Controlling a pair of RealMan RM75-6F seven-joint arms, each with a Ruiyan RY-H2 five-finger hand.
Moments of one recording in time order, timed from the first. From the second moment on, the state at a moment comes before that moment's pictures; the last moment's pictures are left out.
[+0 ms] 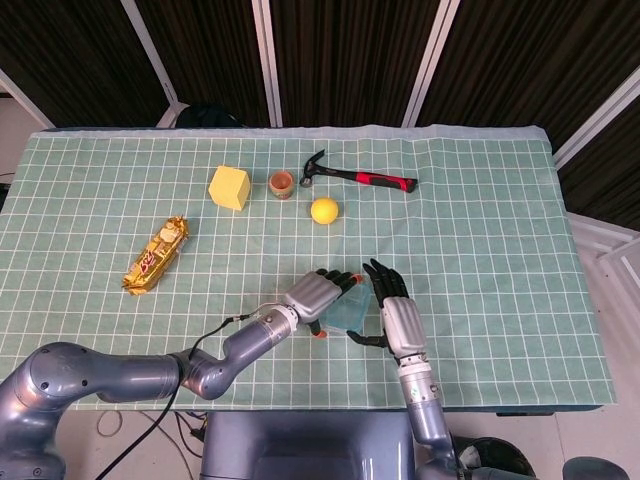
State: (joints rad) left arm -1.25 -1.74 -0.14 -1.35 0.79 0.59 0.36; right arm 0.41 -1.92 0.22 -1.43 -1.32 1.33 -0.11
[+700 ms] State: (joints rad) left arm -1.25 -1.73 -0.13 -1.37 0.80 0.62 0.35; right arm 0.40 -1.90 0.23 -1.44 -1.30 1.33 -0.11
